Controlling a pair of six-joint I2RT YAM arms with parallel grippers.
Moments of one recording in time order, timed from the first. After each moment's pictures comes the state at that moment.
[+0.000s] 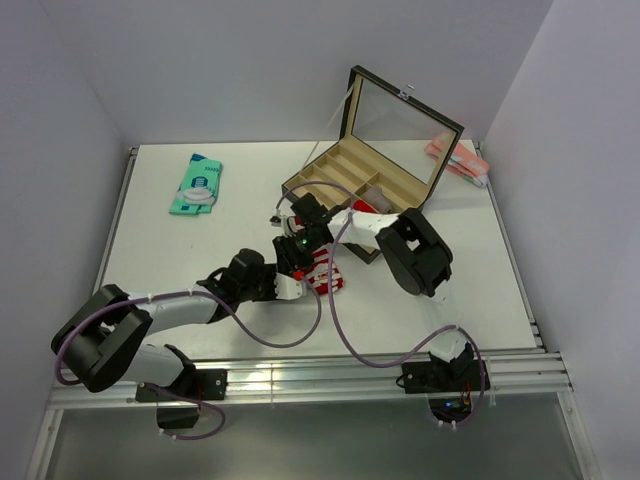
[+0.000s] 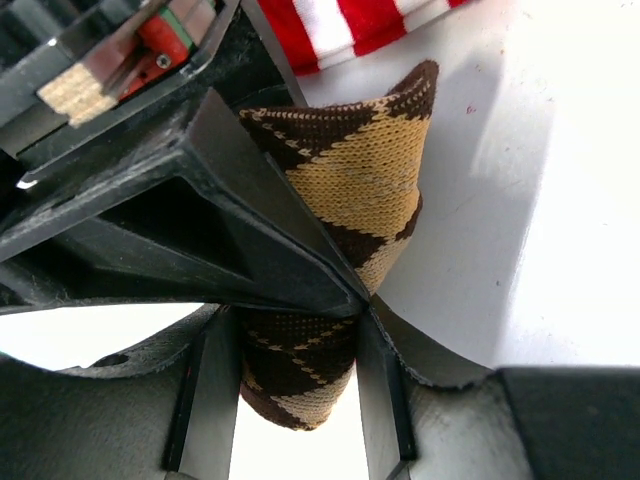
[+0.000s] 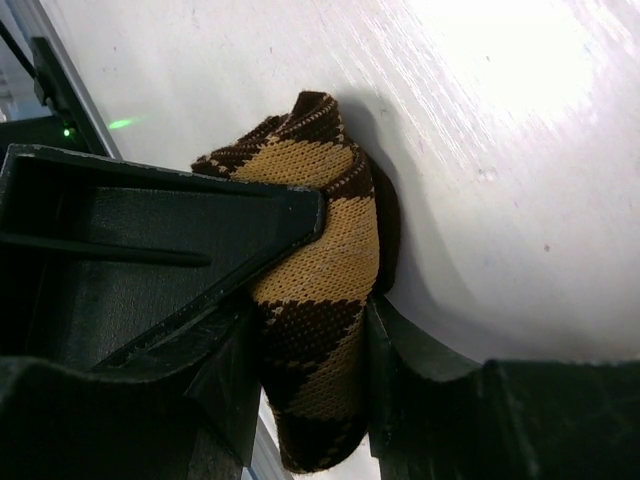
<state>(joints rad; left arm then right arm) -0.70 1.37 0.44 0.21 0.10 0.87 0.71 2.17 1.48 -0.44 -0.76 0.24</state>
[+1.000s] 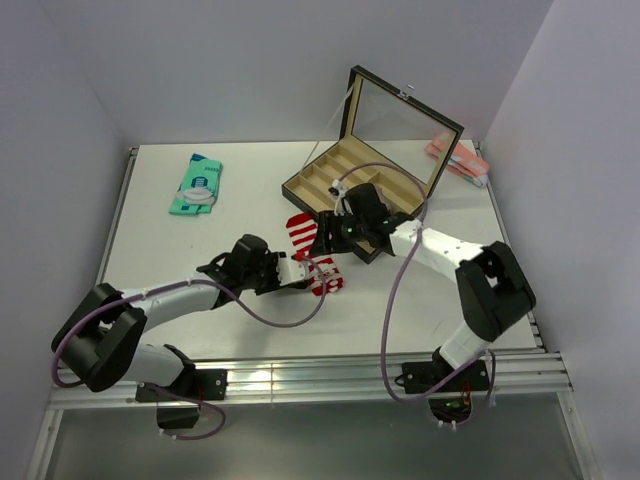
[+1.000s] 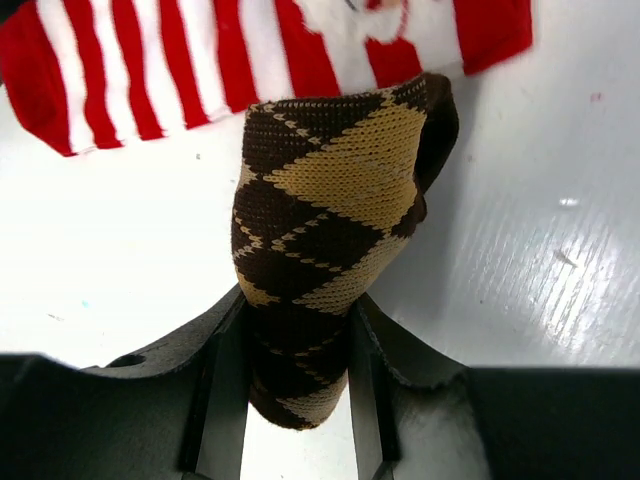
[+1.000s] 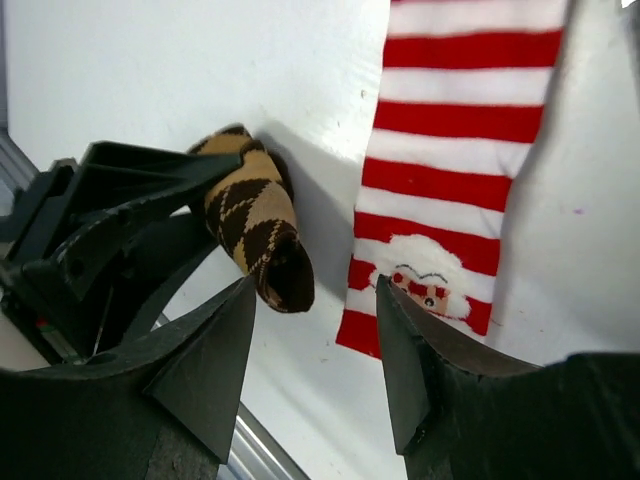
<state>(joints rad) -0.68 1.37 0.57 0.03 0.16 0.74 0.57 1.64 1.04 -0.21 -0.44 0.46</state>
